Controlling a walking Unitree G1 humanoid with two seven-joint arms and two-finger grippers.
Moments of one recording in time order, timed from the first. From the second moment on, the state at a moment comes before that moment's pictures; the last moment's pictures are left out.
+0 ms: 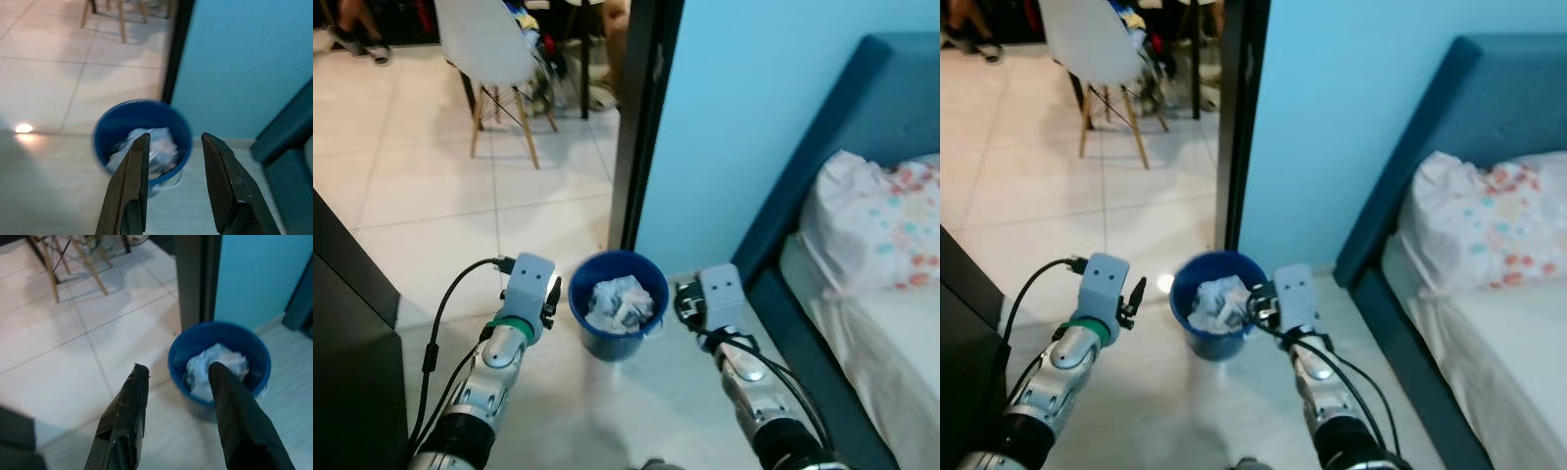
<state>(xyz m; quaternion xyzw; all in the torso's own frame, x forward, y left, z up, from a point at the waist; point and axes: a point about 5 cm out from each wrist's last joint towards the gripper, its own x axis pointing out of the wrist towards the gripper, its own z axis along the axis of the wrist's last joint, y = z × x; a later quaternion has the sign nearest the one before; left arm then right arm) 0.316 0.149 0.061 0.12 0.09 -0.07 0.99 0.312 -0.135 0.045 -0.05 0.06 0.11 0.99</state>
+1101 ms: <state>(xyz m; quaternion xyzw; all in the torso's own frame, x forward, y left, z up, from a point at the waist) 0.317 0.146 0.058 0.11 0.10 -0.08 0.99 0.310 -0.127 0.039 -0.04 0.08 0.11 0.99</state>
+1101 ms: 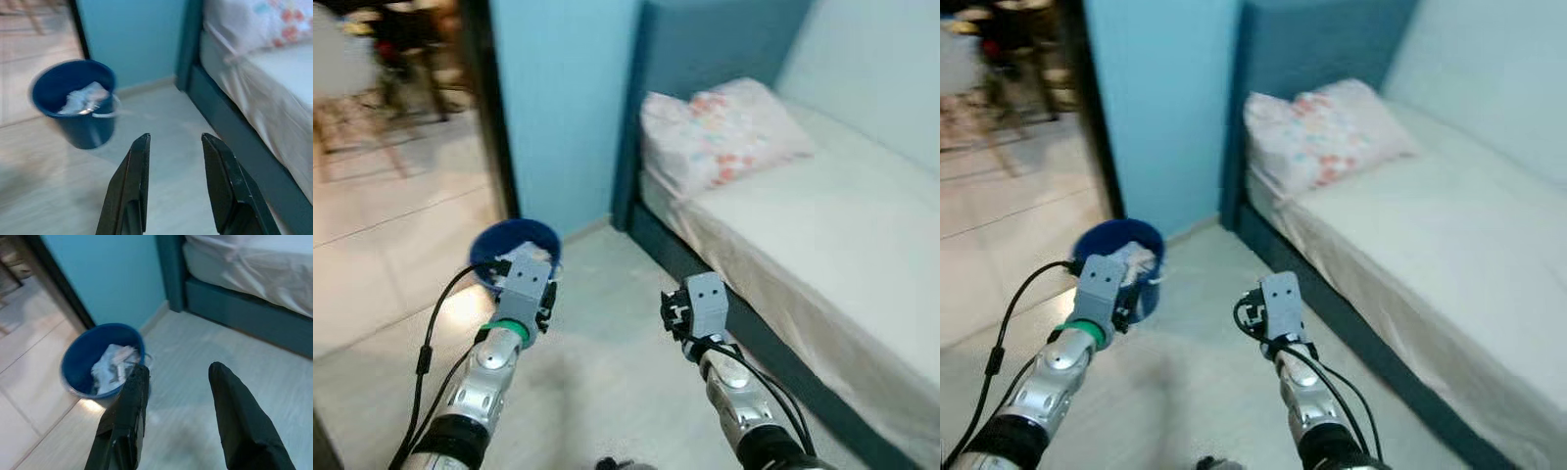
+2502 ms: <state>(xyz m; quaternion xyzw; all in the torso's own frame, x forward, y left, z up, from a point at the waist) 0.330 0.145 0.083 0.12 0.04 -0.08 0.99 0.324 -0.159 0.075 -0.05 -0.01 0.05 1.00</state>
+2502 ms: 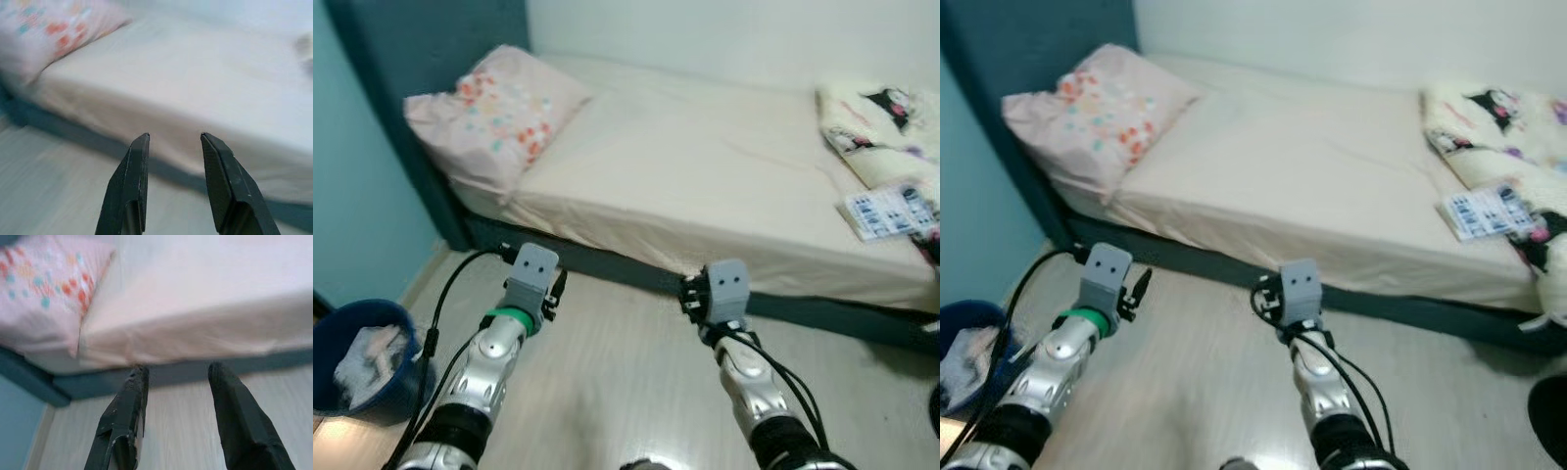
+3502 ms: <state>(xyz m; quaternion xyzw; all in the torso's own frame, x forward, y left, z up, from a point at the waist) 0.319 0.190 0.089 0.14 0.01 -0.01 0.99 0.326 -0.131 0.074 -0.04 -0.01 0.11 0.99</state>
